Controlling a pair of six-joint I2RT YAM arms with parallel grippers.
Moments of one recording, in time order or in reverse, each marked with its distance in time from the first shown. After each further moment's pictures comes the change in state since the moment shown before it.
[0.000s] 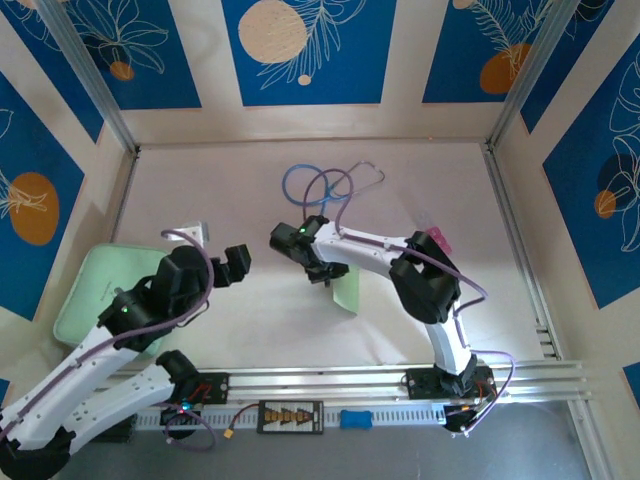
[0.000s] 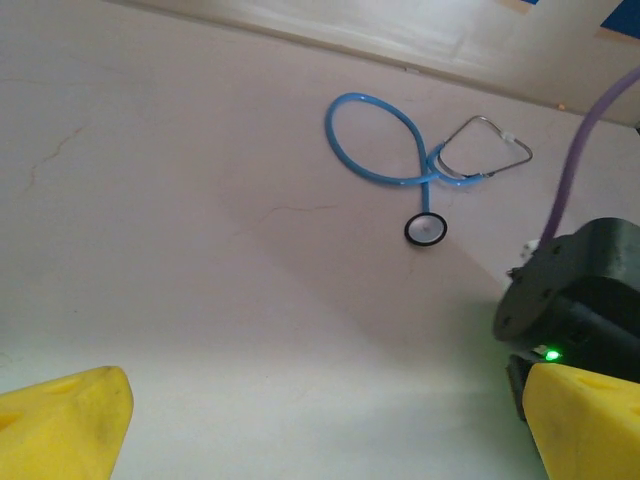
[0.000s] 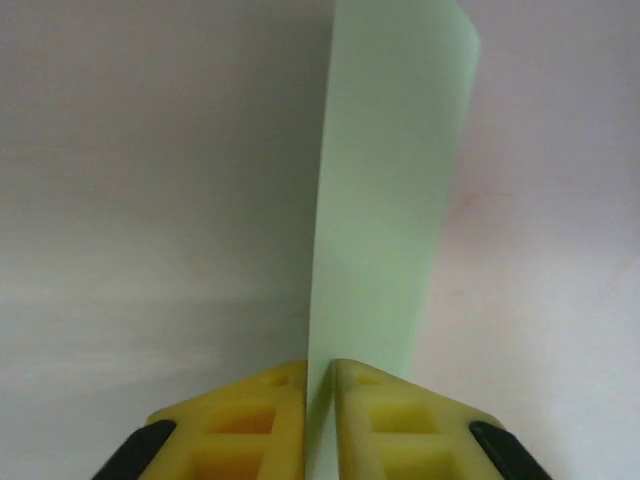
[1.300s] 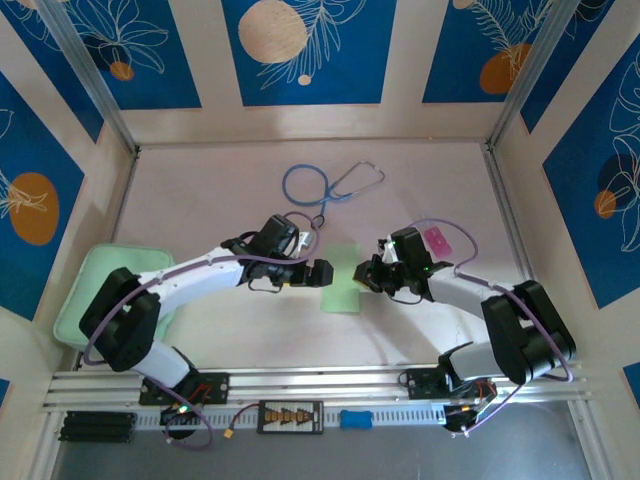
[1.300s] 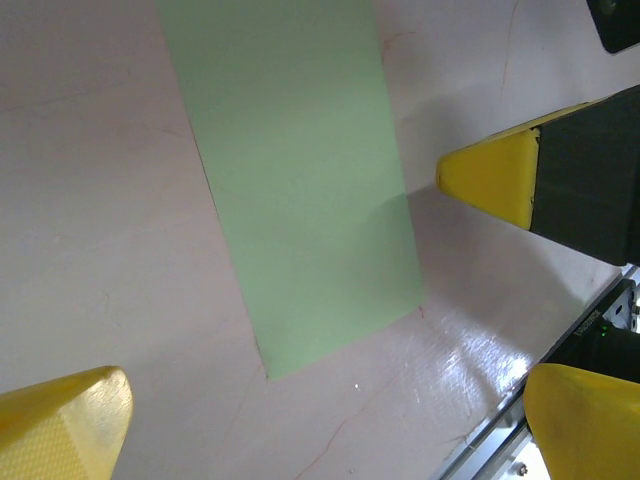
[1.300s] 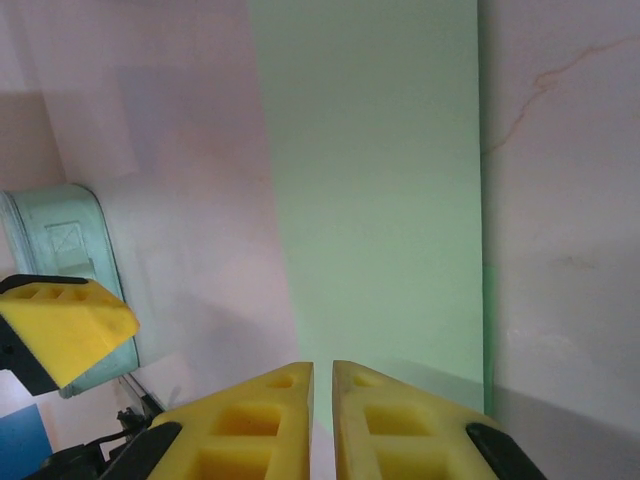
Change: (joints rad) left arm 0.013 0.846 0.112 0.343 0.833 0.007; right arm -0.560 -0.664 -1.084 1.174 -0.972 0.074
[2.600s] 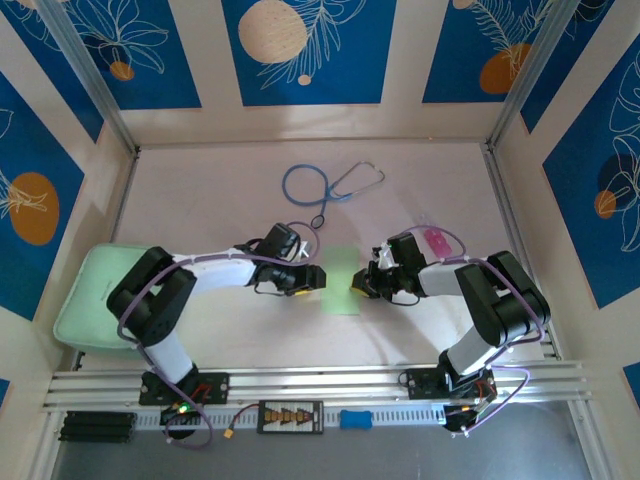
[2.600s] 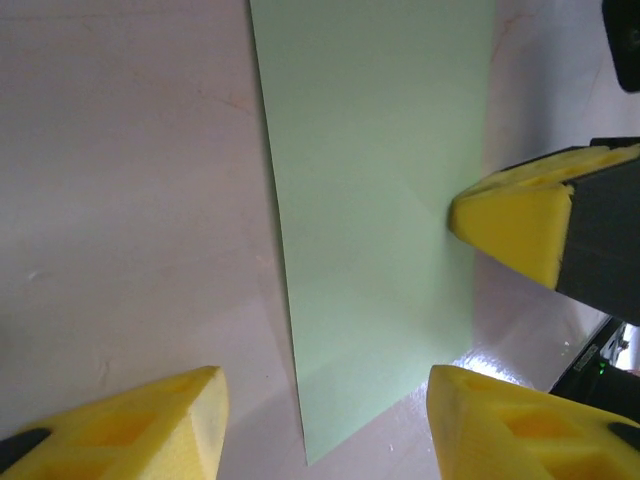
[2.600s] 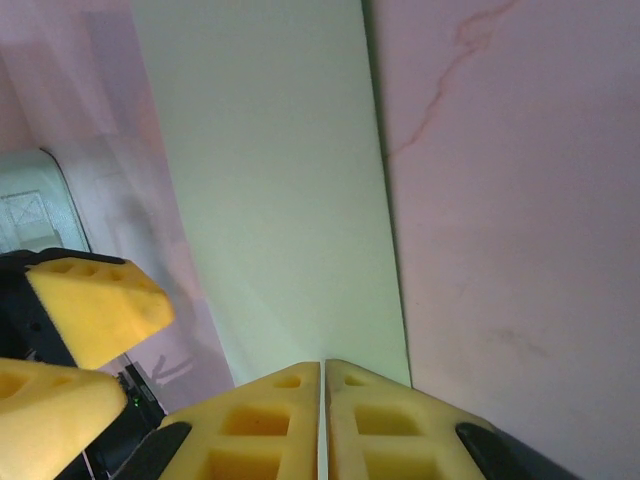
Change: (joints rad) left arm 0.045 0.186 -0.075 0.214 0.117 -0.128; right arm -0.018 0.217 -0.013 0.133 -0.113 -0.061
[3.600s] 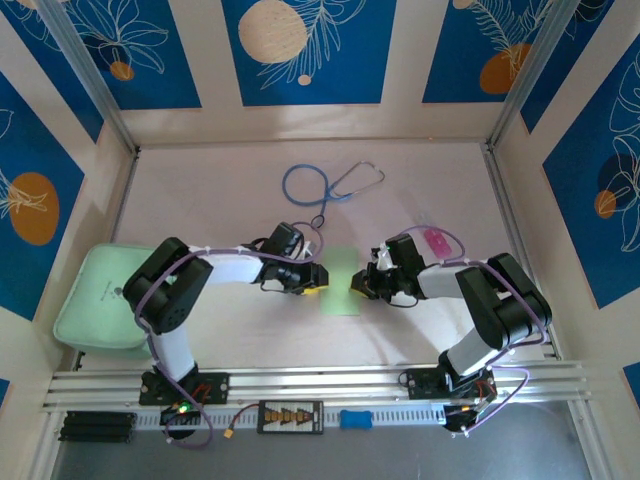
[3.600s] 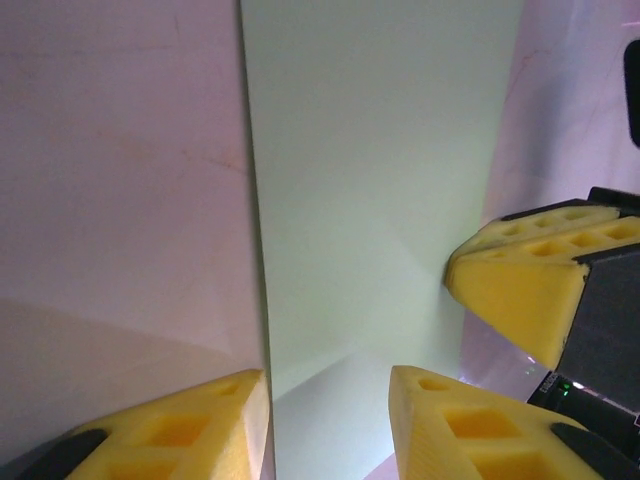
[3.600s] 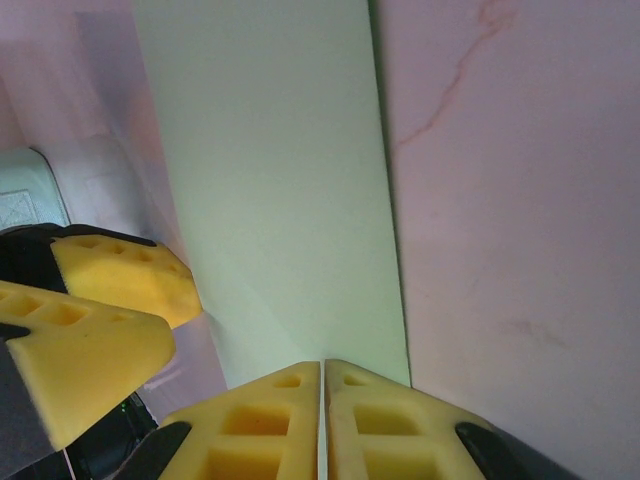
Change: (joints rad) left arm 0.007 0.105 0.028 0.103 0.060 -0.079; right arm 0.022 -0.019 -0.014 0.010 0.037 0.000
